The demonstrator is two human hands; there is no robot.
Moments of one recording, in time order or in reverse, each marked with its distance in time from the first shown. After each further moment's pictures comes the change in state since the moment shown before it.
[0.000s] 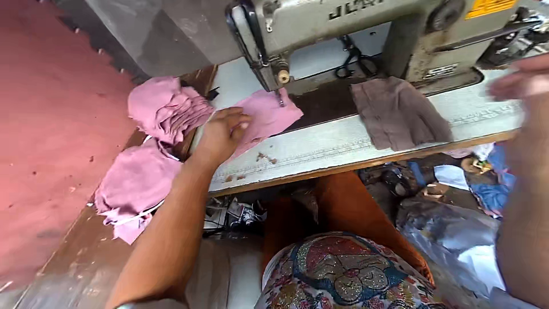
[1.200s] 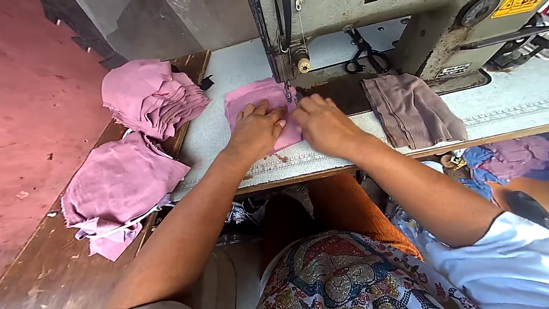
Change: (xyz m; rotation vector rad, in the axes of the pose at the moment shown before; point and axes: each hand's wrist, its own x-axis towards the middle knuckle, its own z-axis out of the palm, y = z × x) left_hand 0.023 0.022 0.044 0.135 -0.170 -0.042; right_hand 0.053 -0.068 0.241 -0.455 -0.687 -0.242
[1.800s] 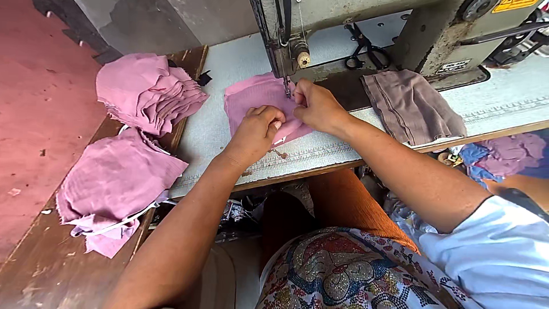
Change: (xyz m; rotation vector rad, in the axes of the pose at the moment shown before) left_hand -0.014 -0.002 0.001 -0.301 0.067 0.115; right_hand 0.032 -0.002 -0.014 0.476 -0.093 0.480
